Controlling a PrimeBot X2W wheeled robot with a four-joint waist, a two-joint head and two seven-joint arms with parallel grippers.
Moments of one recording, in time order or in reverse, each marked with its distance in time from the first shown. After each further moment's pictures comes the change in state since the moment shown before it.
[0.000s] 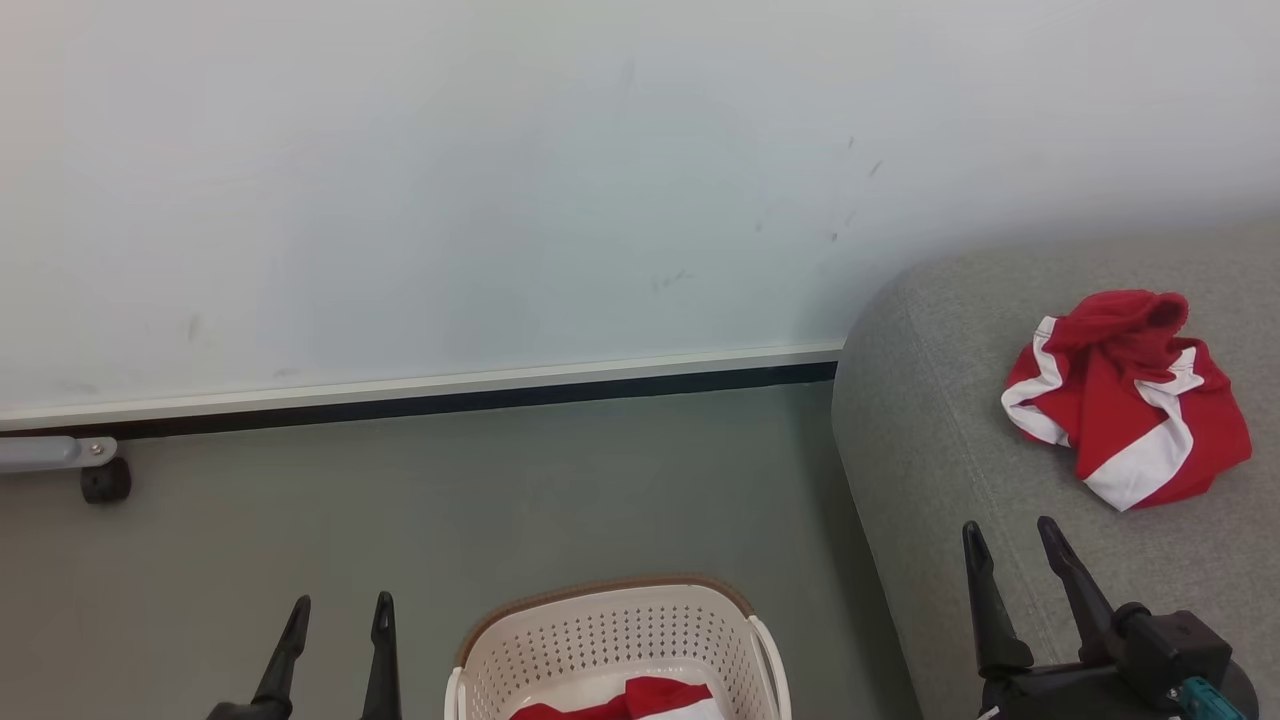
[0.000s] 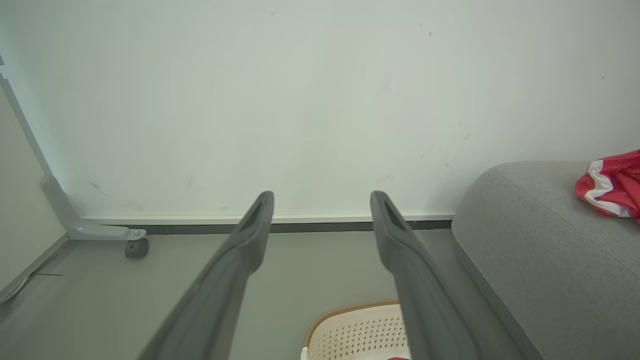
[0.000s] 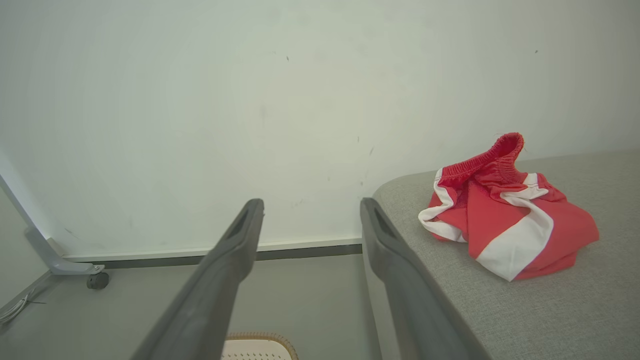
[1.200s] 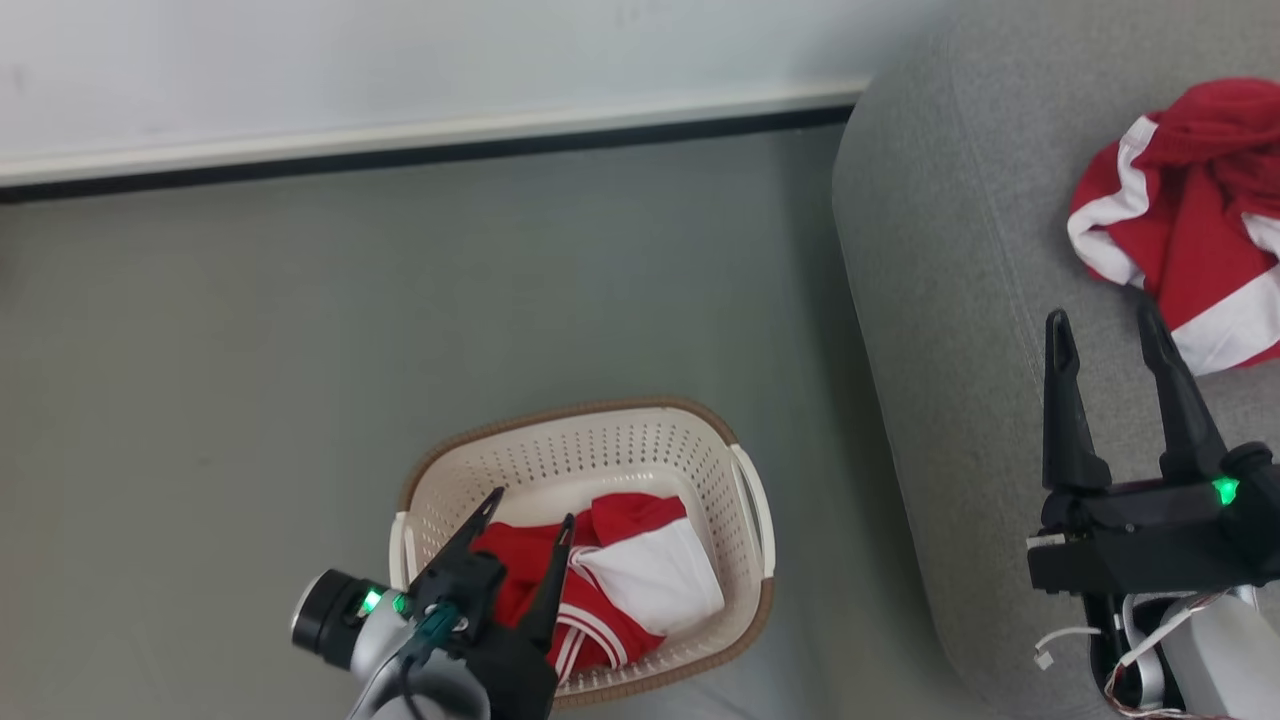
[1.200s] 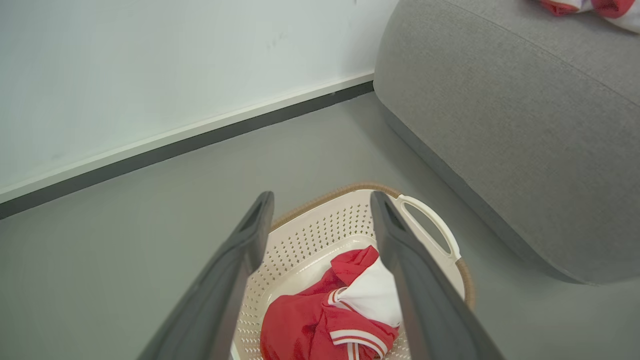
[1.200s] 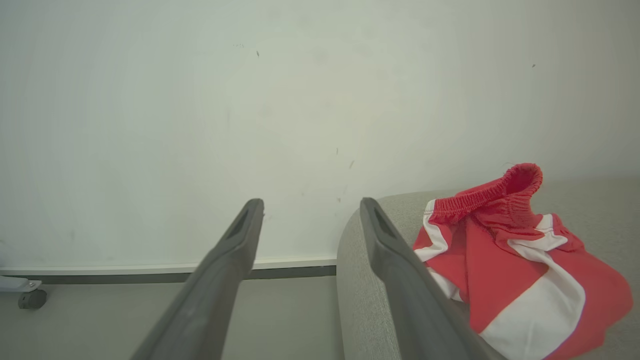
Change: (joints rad) left arm -0.347 -0.060 -0.243 0.280 0.159 -0.102 0.110; right arm -0.190 -0.038 -0.097 -0.155 -0.053 -0.004 -0.004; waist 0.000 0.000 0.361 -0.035
